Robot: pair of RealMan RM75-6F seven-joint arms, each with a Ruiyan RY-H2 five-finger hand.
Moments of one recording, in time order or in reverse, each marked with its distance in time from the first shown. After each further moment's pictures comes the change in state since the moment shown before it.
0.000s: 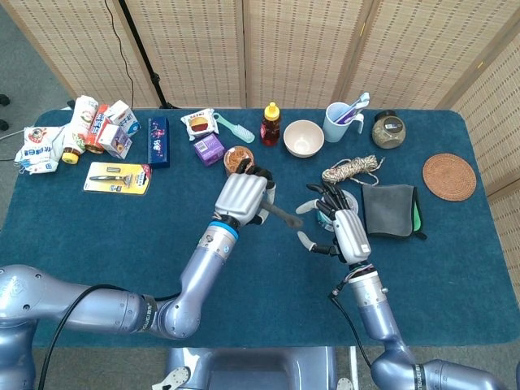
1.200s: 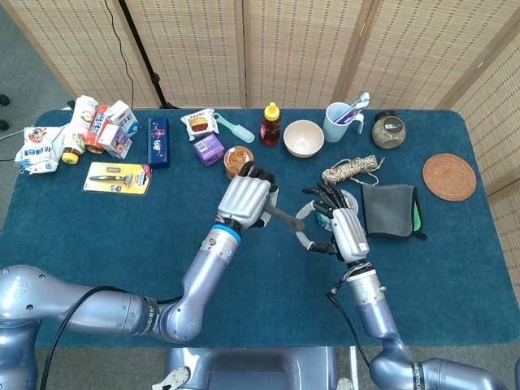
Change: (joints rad) left arm -0.002 -0.012 -0.003 -0.011 0.005 0.012 0.028; right arm 0.012 -0.002 0.008 -0.007 0.022 -0.007 -0.016
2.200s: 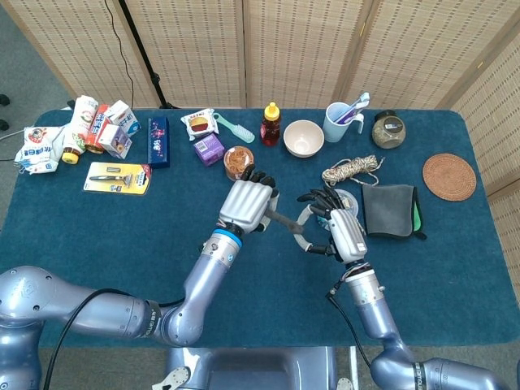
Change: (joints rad) left arm 0.001 -0.027 0.024 0.004 0.034 0.016 0.032; right arm 0.007 0.013 -0.005 -0.016 0.016 -0.028 0.014
